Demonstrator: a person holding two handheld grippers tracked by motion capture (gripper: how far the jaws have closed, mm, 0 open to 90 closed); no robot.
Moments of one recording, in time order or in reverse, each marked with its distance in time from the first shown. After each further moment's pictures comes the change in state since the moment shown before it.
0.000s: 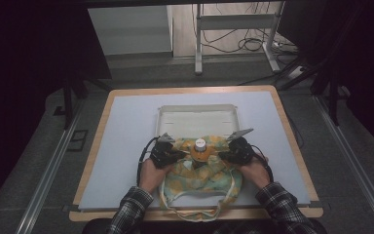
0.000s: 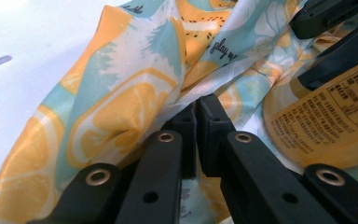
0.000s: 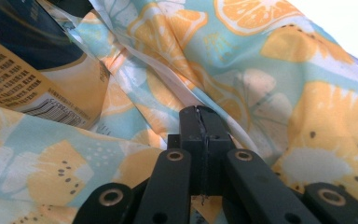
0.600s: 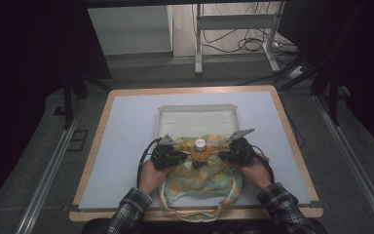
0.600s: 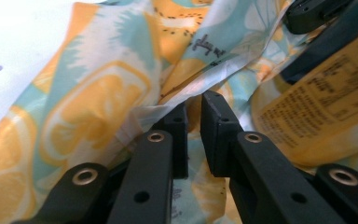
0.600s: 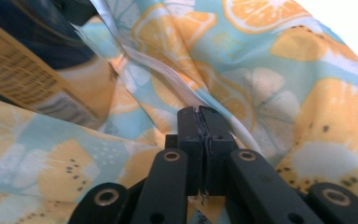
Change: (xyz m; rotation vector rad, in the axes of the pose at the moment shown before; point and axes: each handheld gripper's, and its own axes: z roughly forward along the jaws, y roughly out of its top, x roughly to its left) left arm -0.010 0.000 -0.004 -0.022 0.008 0.057; right arm 0.003 0.001 -0.007 -0.017 0.015 -0.010
